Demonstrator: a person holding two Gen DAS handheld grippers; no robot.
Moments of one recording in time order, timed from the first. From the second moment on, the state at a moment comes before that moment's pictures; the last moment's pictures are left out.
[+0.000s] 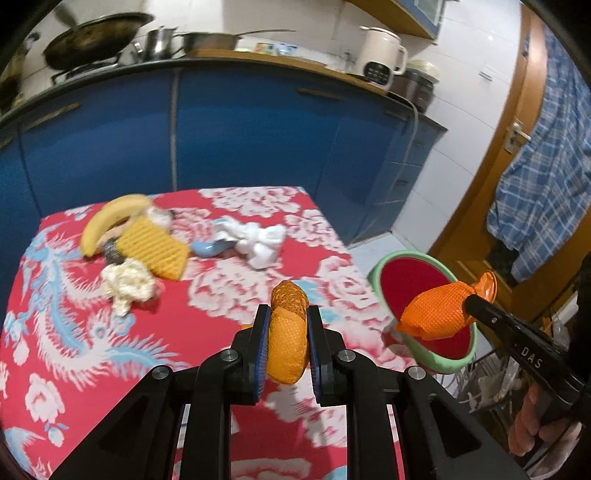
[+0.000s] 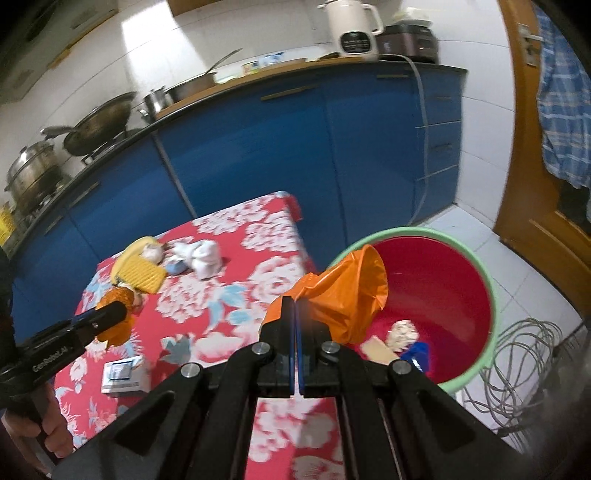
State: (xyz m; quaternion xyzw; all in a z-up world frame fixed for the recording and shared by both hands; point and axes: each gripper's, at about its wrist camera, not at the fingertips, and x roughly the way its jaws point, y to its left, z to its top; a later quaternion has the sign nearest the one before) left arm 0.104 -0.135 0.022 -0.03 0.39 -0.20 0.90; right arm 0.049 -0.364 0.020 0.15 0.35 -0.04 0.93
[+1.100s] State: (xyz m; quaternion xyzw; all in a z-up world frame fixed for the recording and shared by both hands) left arm 0.115 -0.264 0.014 0.05 0.40 -0.28 0.87; right arm 0.044 -0.450 -0.032 0.19 0.38 -0.10 0.90
